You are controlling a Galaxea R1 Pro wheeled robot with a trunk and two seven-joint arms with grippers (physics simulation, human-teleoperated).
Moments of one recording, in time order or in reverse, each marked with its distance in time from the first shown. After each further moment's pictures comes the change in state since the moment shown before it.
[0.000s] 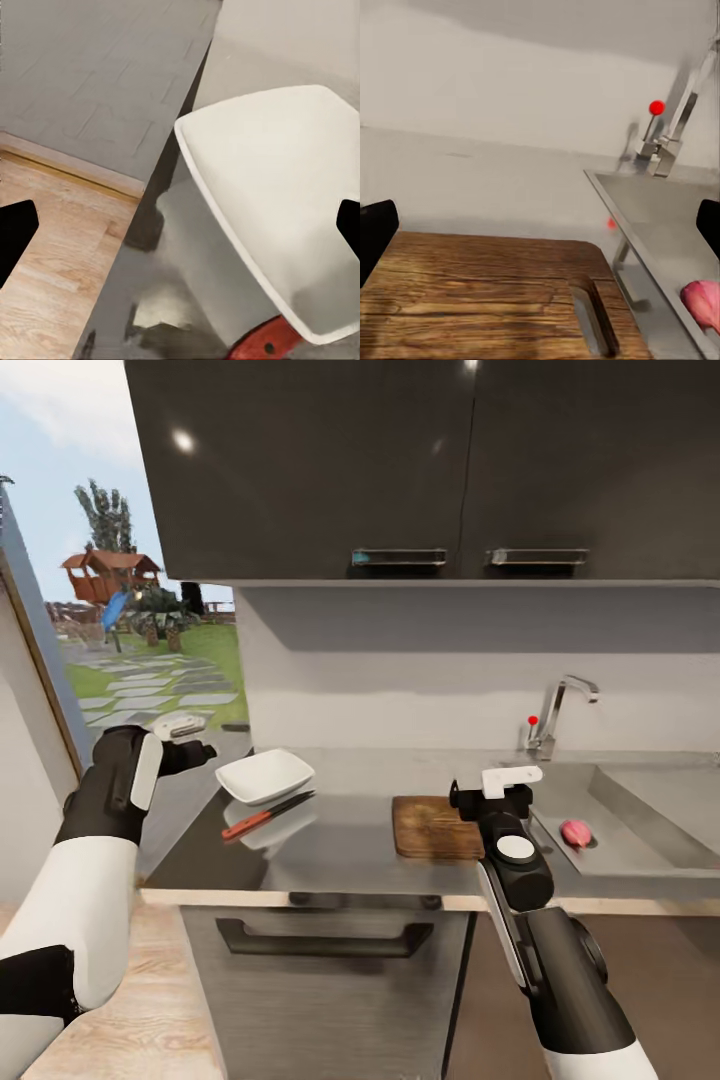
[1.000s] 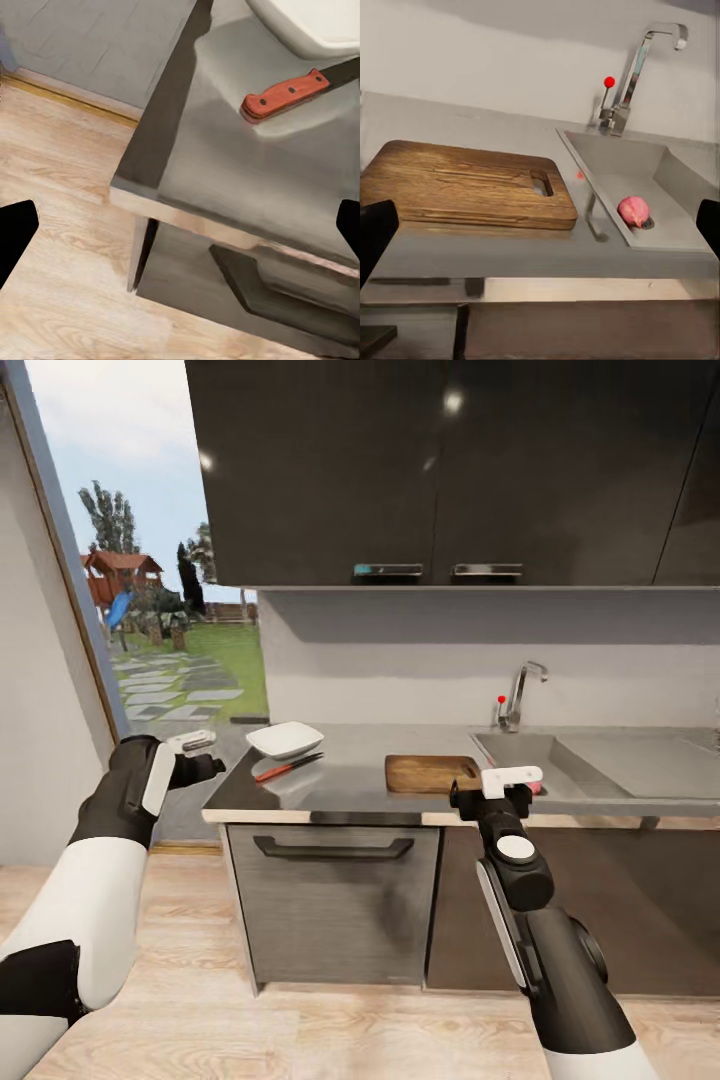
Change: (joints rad) left arm 0.000 -0.014 -0.004 0.091 -0.003 -0.005 0.000; right arm 0.000 0.000 -0.001 0.000 0.000 0.000 0.001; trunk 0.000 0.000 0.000
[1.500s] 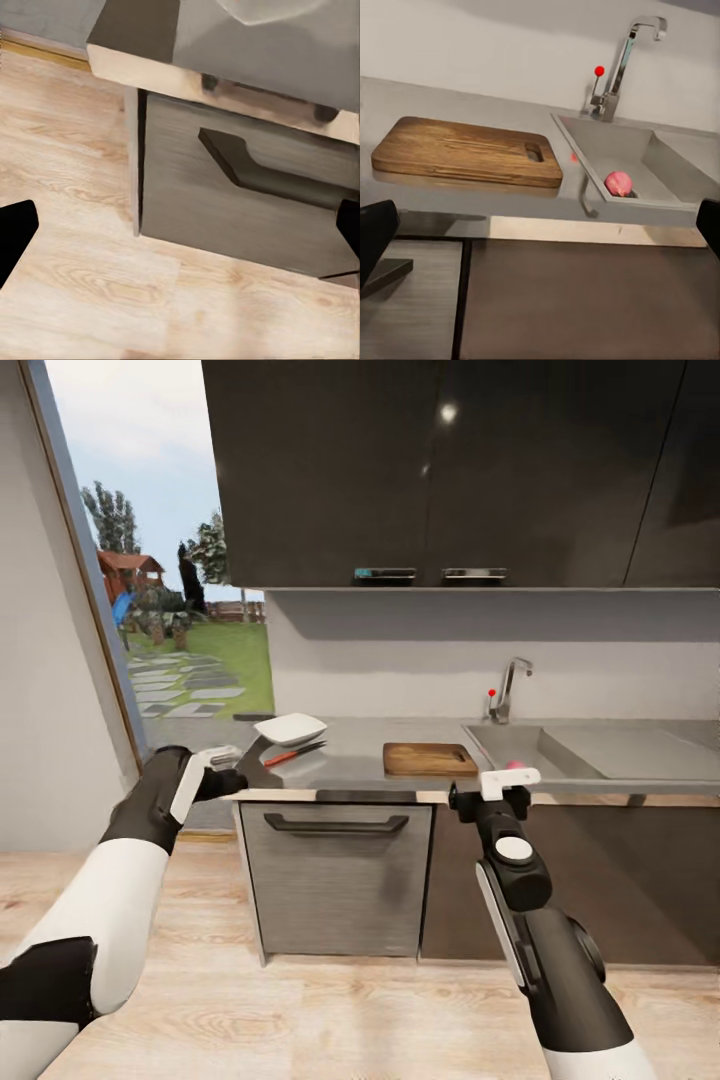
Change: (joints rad) left arm 0.000 -0.042 -0.075 0.102 -0.001 -0.015 -0.001; right arm 0.000 -0.001 -0.003 0.021 -0.003 -0.013 0.004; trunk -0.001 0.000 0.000
